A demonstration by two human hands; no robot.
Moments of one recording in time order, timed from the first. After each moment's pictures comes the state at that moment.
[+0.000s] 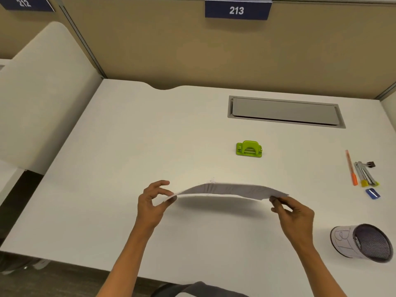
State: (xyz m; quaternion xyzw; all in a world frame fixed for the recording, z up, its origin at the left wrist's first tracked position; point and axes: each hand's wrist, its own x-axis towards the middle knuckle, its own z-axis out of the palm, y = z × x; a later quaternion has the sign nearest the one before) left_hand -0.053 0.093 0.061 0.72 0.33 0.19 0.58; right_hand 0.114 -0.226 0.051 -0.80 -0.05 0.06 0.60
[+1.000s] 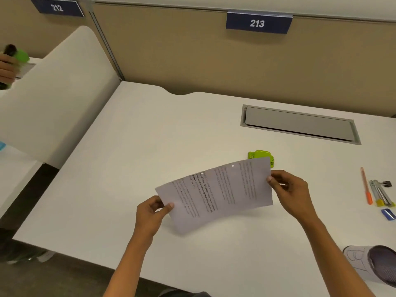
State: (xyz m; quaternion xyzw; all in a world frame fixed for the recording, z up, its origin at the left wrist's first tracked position) left_hand -0.081 0.100 0.067 0.60 0.45 0.14 0.65; right_hand 0.172 -0.164 0.098 -0.84 -0.20 0.13 0.49
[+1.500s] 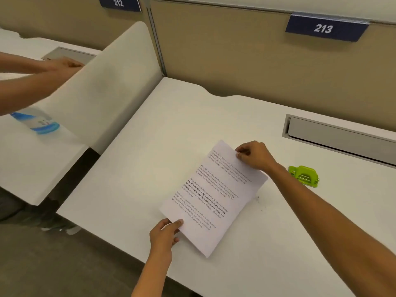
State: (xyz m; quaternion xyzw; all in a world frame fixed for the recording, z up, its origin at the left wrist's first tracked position) left_hand -0.138 0.110 0.034 0.32 0.65 0.15 0.67; right_hand 0.210 0.068 0.083 -0.84 -0.41 0.24 0.26
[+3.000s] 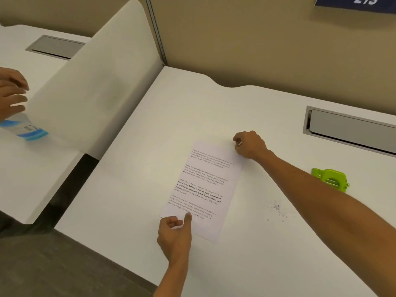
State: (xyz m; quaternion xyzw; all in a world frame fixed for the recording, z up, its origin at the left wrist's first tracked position) left_hand -0.095 0.143 0.033 0.45 0.73 0.21 0.46; right_hand 0.242 0.176 0.002 -0.88 -0.39 0.22 0.13
